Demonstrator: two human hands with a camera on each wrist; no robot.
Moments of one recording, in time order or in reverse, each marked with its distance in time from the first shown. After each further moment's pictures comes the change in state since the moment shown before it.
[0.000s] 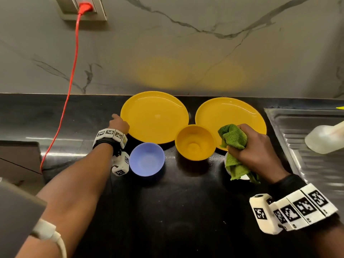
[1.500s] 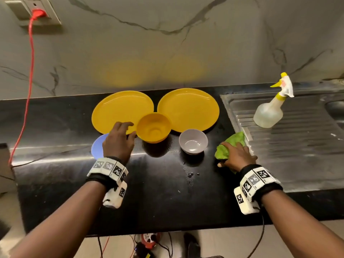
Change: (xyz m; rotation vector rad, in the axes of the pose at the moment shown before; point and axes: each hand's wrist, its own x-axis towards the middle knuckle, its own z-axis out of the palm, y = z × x) left_hand -0.207 0.022 0.067 -0.061 0.307 0.682; right_hand -0.075 0.156 -0.022 -0.455 -0.390 0.555
